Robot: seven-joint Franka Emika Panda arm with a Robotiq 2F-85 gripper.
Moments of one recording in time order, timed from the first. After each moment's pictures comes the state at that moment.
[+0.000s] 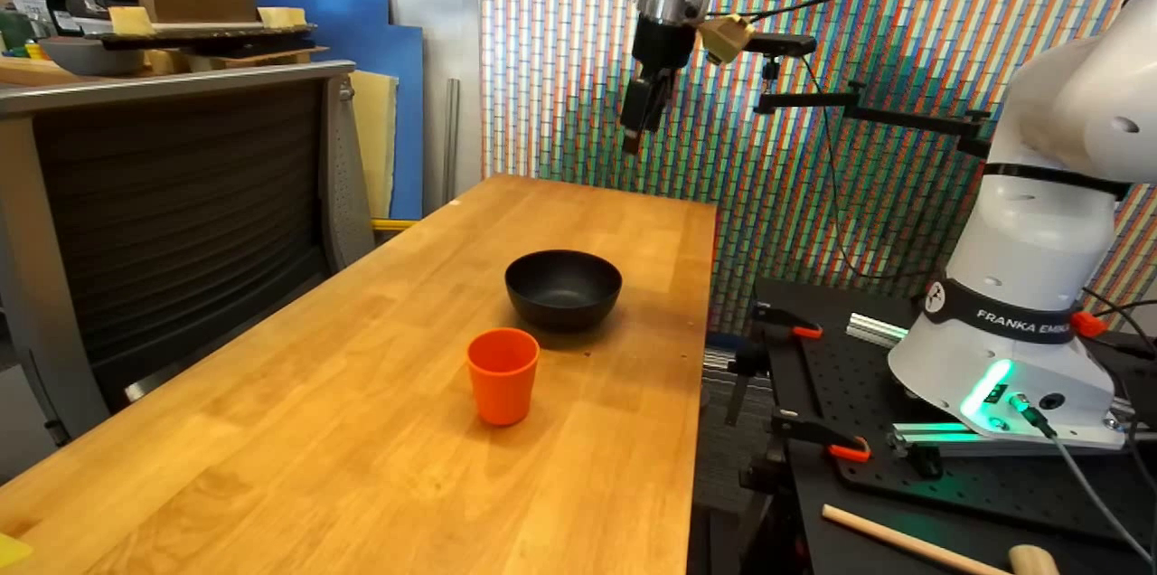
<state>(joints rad) -0.18 -0.30 -0.05 -2.59 -0.26 2.44 0.11</state>
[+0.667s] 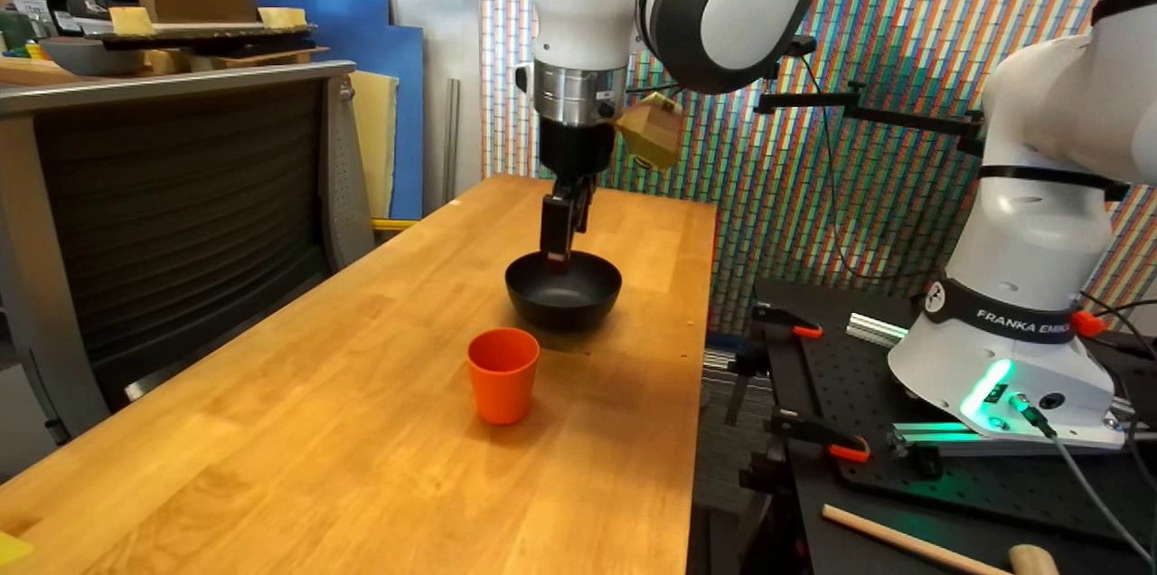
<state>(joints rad) 0.06 0.04 0.16 -2.43 -0.27 2.48 0.37</state>
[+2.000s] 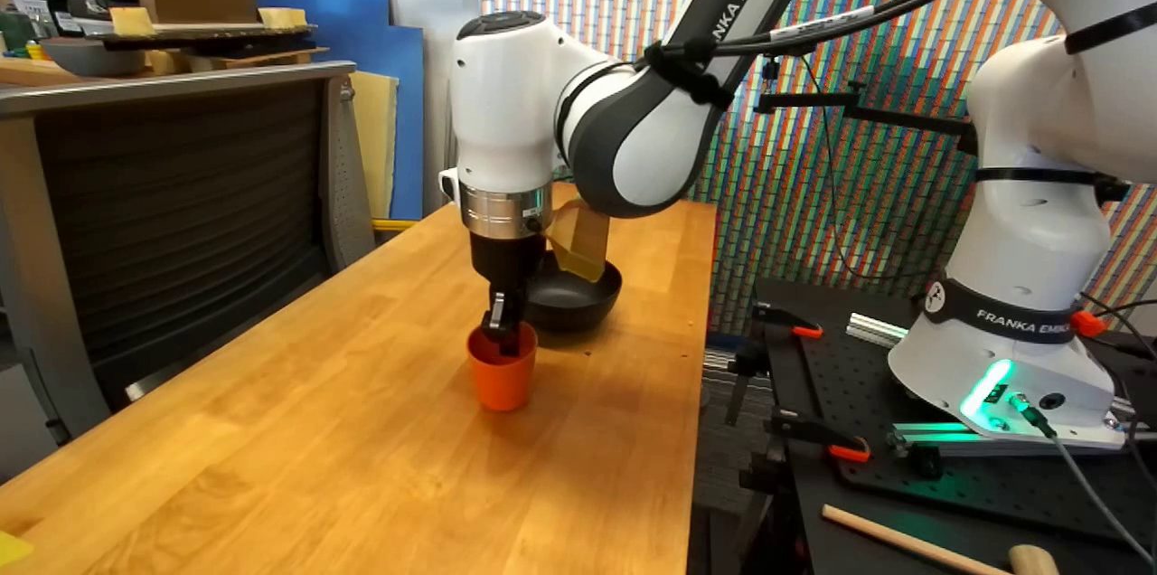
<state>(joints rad) 0.25 0.40 0.04 -2.22 -0.29 2.61 0.37</state>
